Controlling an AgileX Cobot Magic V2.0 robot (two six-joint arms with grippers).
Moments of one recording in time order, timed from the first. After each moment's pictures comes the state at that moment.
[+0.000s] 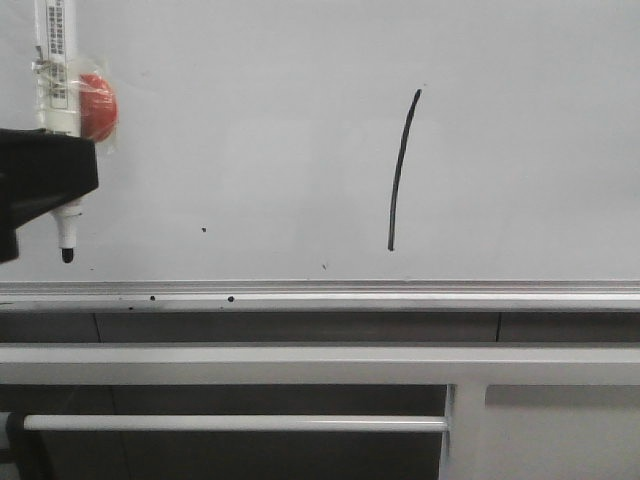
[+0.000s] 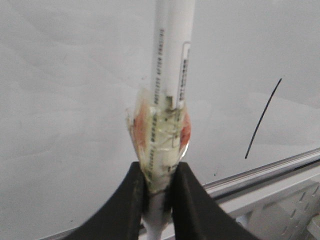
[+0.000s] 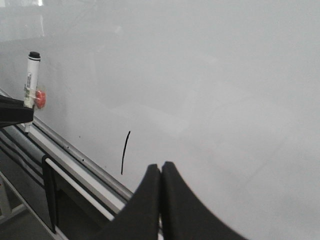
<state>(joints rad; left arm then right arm) -1.42 1.18 -0.19 -1.04 -1.06 0.39 0.66 0.14 -0.59 -0.23 0.65 0.01</state>
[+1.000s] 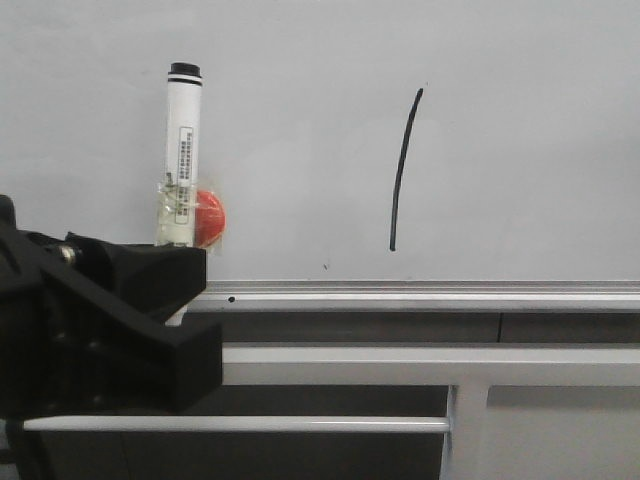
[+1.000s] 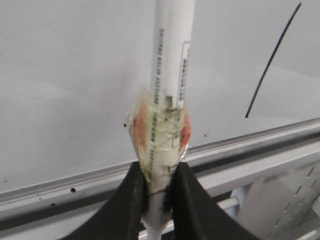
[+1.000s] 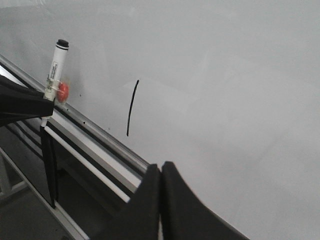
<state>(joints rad) -1.39 1.56 -0.27 -0.96 -1.14 0.11 0.66 0.06 -0.35 -0.25 0.54 0.03</state>
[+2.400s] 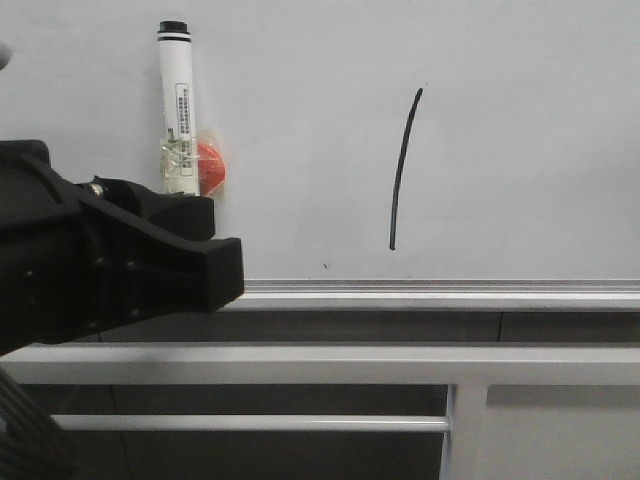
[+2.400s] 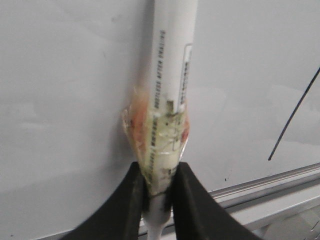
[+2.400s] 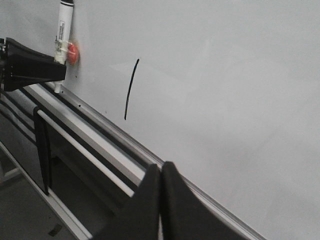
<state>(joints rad) -1.25 1.56 -0.32 -0.85 -1.12 0.10 0.66 0.06 -0.29 -0.28 0.52 0.03</state>
